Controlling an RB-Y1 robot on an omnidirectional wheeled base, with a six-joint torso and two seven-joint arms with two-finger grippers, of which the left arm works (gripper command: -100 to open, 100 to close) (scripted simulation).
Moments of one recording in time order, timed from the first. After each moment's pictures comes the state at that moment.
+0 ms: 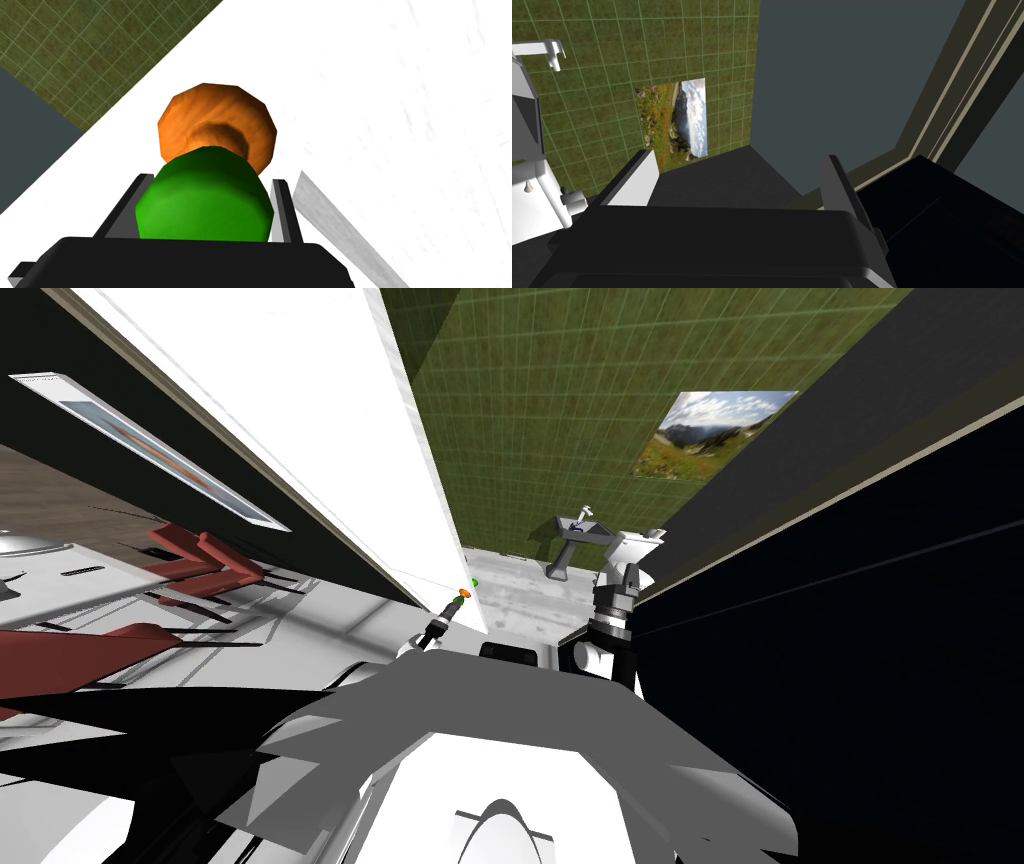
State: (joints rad) arm -0.04 0.37 0.03 -0.53 -0.17 -1.07 -0.30
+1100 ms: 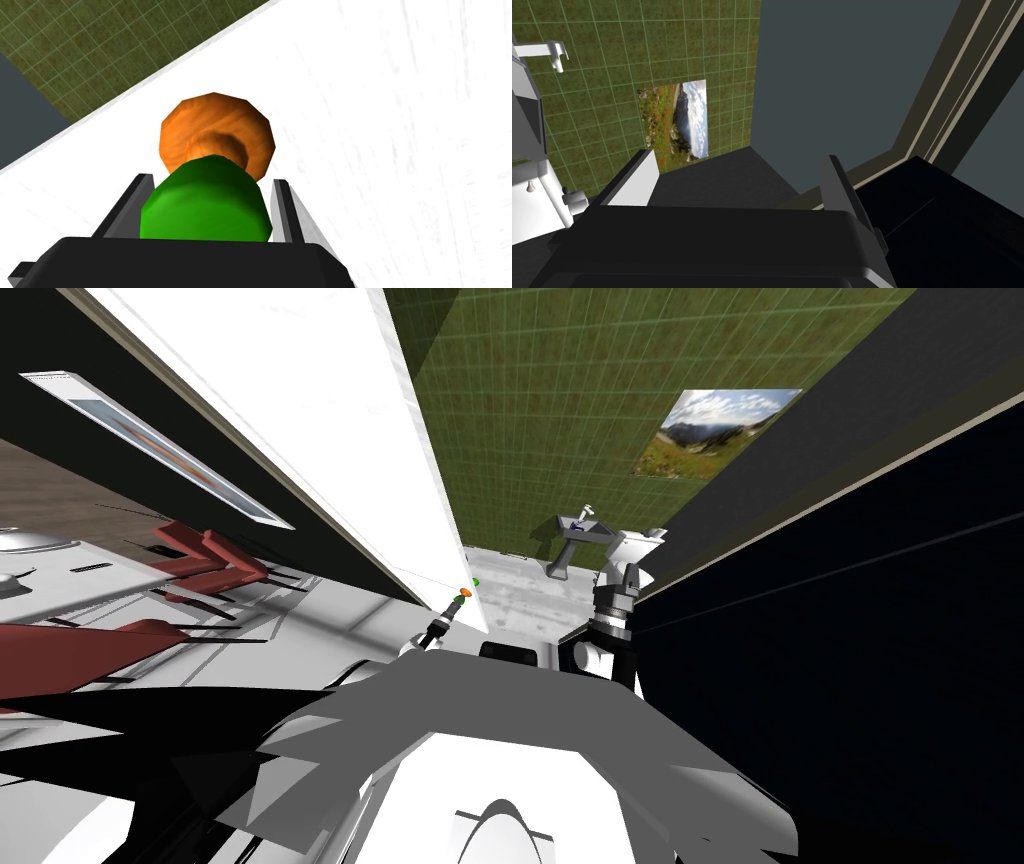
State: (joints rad) arm -0.05 0.37 -0.01 -0.53 -0.14 -1.07 -0.16
